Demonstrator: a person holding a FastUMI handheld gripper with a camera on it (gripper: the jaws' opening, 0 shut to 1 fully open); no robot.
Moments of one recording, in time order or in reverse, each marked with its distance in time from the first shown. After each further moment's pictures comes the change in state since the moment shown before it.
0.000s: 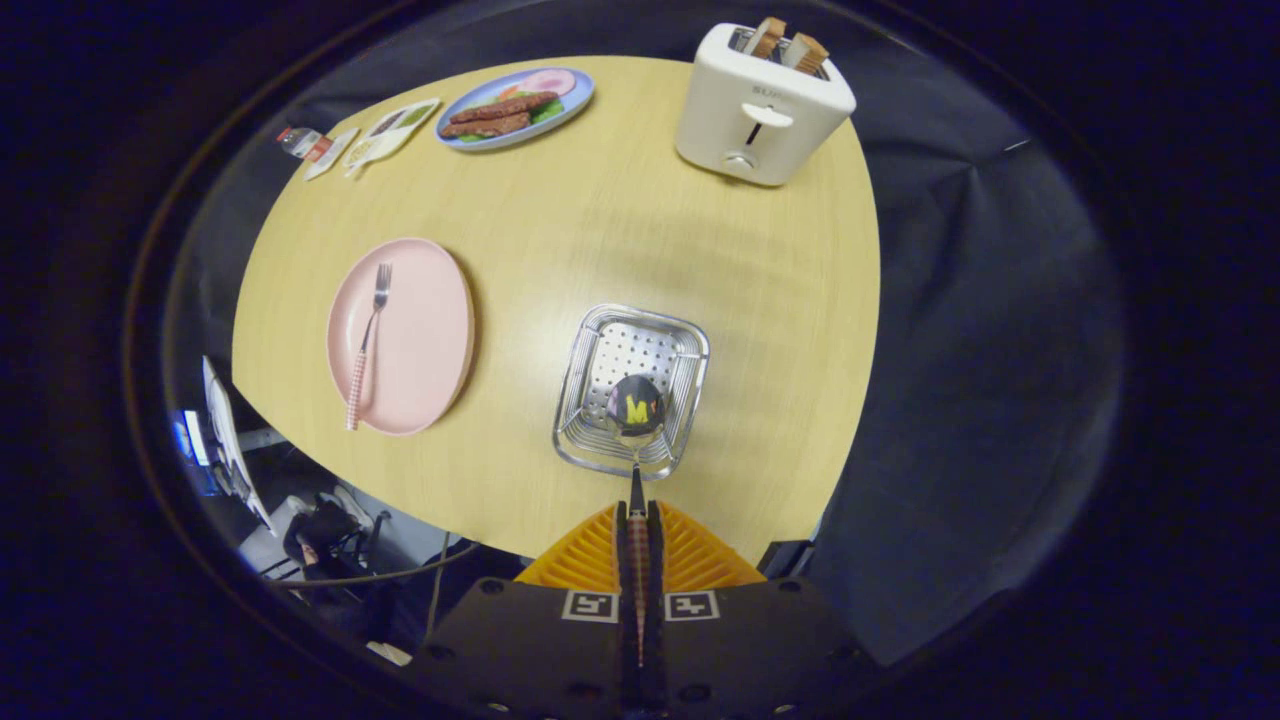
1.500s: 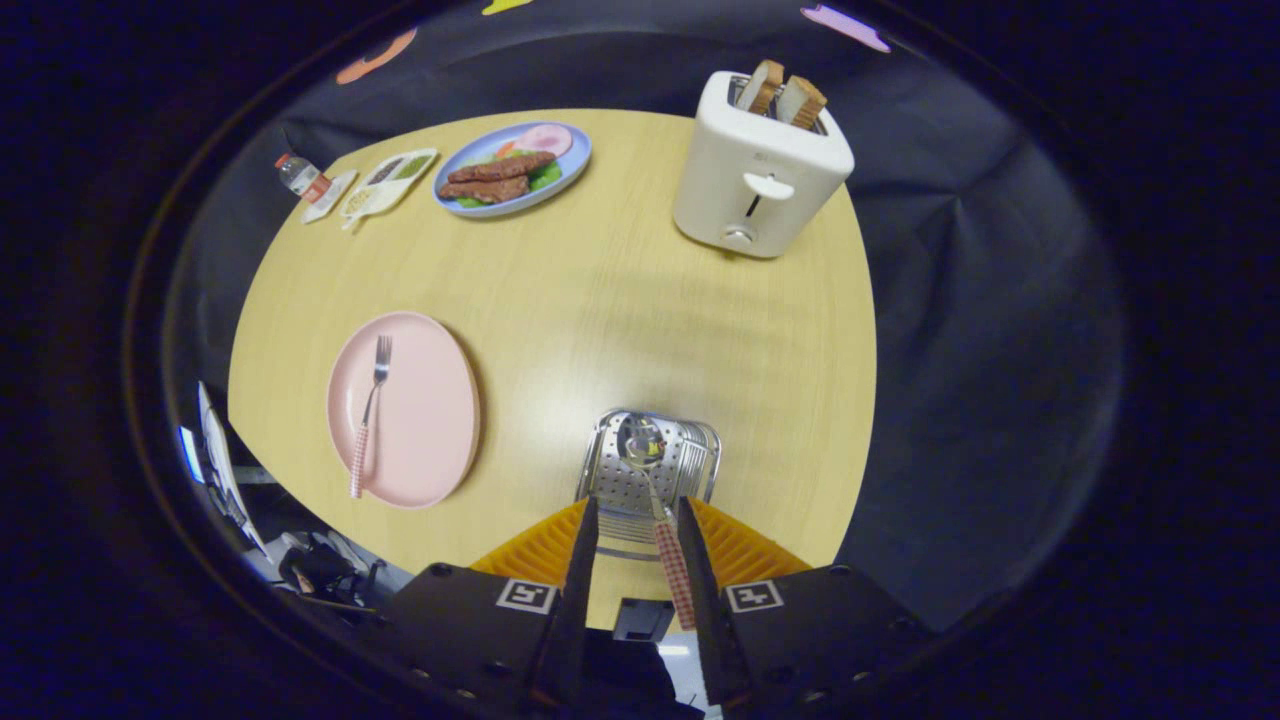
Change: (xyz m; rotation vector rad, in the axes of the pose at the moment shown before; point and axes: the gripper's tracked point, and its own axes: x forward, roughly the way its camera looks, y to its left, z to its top) arm -0.008 0.016 0.048 0.033 -0.314 -0.019
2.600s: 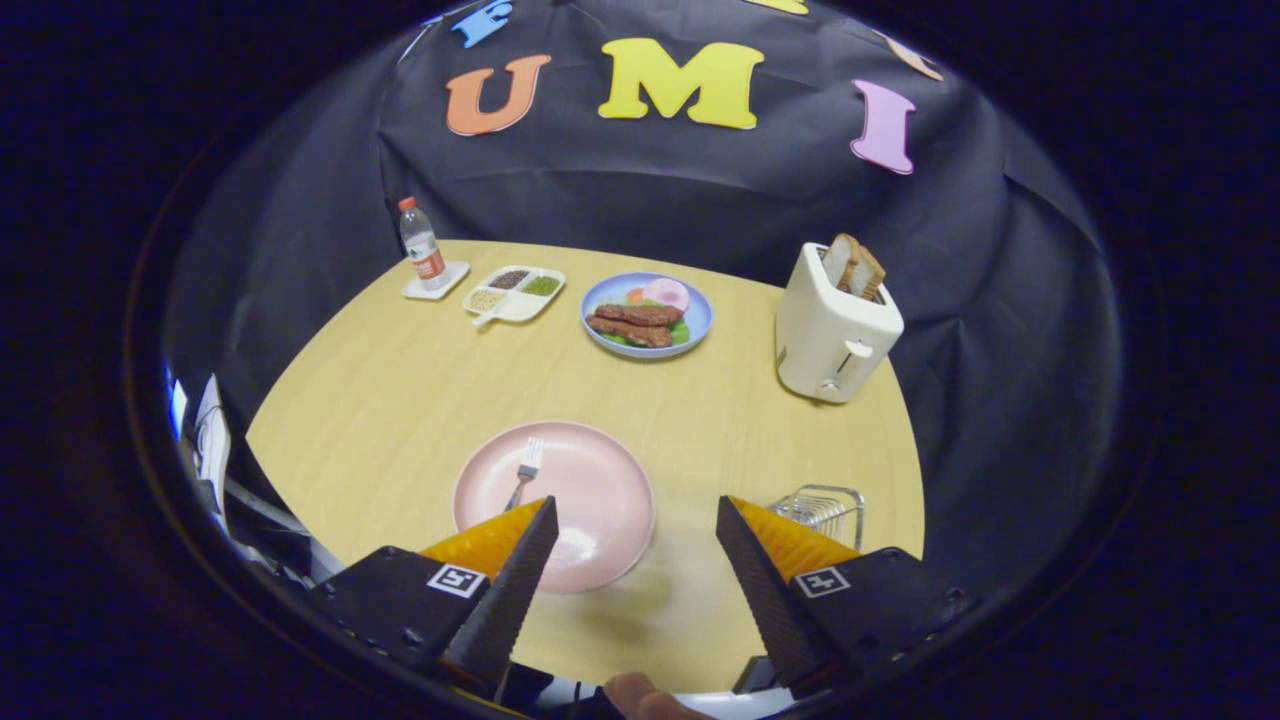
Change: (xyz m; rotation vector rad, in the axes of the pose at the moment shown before) arm -0.037 0.156 0.007 -0.048 -0.519 0.038
